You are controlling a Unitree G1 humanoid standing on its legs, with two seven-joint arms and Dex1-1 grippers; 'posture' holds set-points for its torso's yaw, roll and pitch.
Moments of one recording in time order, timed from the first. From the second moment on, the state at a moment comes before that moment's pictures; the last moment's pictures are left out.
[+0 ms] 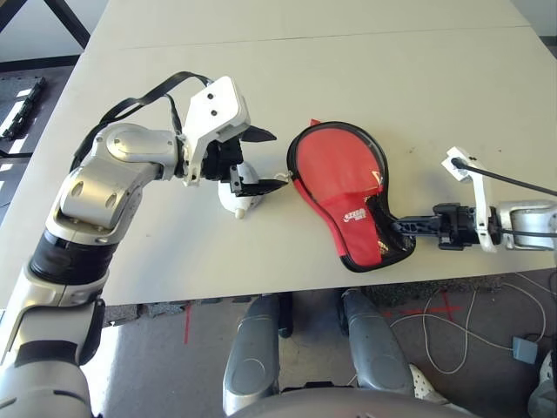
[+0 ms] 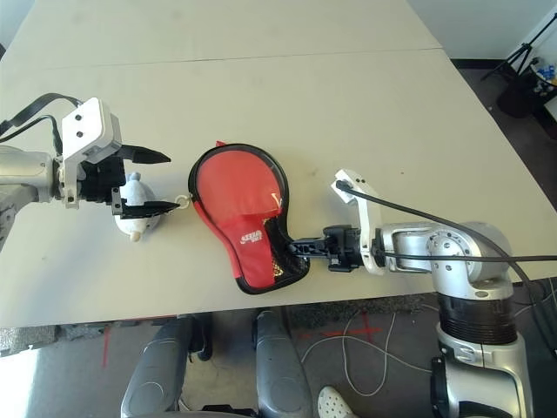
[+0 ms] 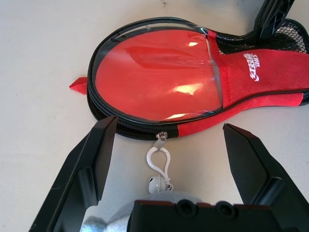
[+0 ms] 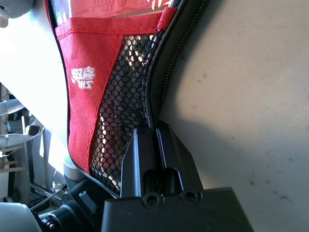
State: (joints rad) left arm -0.68 0.84 -0.13 -0.26 -0.32 0.59 -1.08; right arm -0.45 -0.78 -0.12 -0.19 0.82 1.51 0.74
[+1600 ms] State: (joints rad) left arm -0.60 0.95 -0.03 -0.28 -0.37 0.75 -1.04; right arm -0.90 -0.60 0.16 0.57 0.25 0.19 1.32
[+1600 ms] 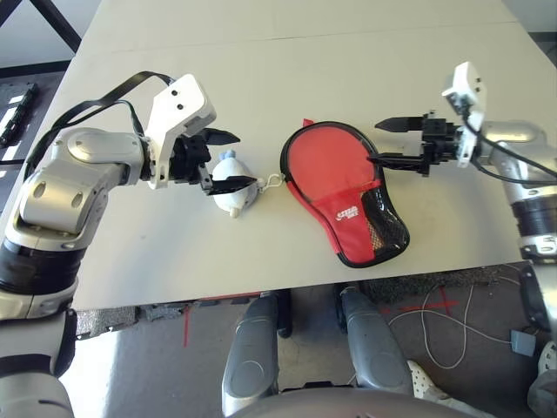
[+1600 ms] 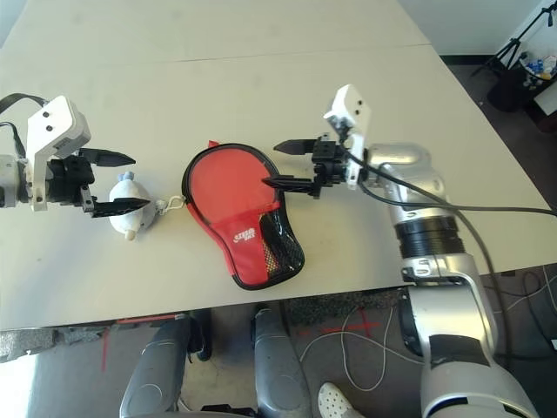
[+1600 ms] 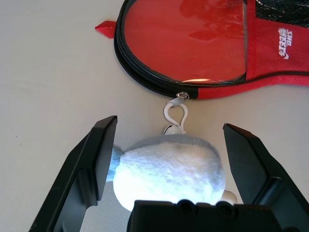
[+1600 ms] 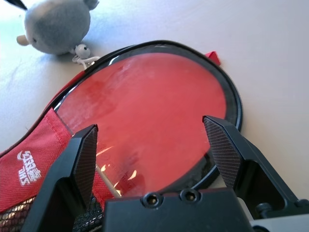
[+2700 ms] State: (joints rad) left arm -0.57 0.98 -0.06 -0.24 -0.34 0.83 -0.97; right arm -0.98 -0.51 0.20 0.83 0.07 -0.06 1.35
